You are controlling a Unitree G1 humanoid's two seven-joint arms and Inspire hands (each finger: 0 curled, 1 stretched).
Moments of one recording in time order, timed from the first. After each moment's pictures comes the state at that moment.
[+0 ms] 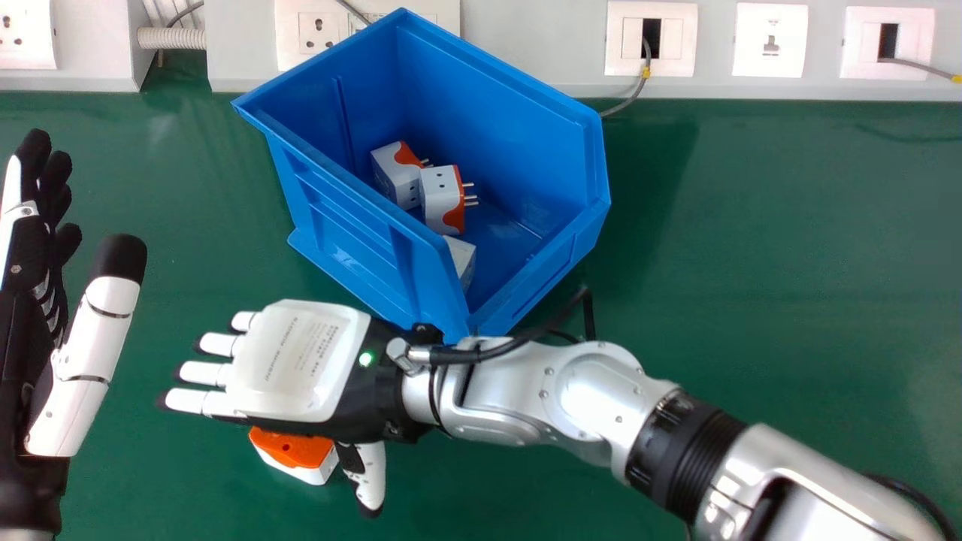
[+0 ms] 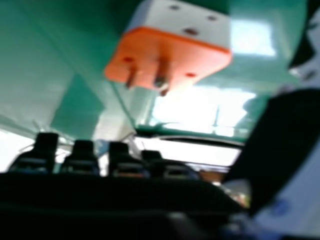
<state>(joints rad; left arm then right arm) 0.43 0.16 0.38 -0.52 -0.03 -0.22 -0.11 -0.95 -0.01 0.92 0.76 -1.14 -0.43 0.00</state>
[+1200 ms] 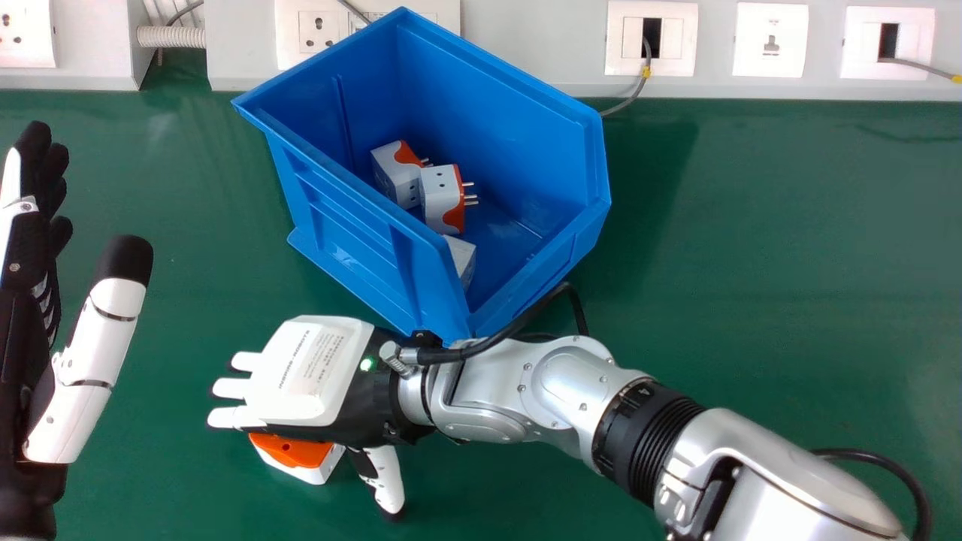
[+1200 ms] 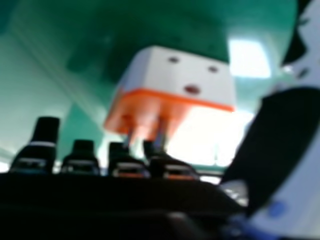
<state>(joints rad) 0.47 0.16 0.38 -0.60 0.01 -0.22 -0.11 -1.01 0.08 0.96 1.02 -1.13 -0.44 0.00</state>
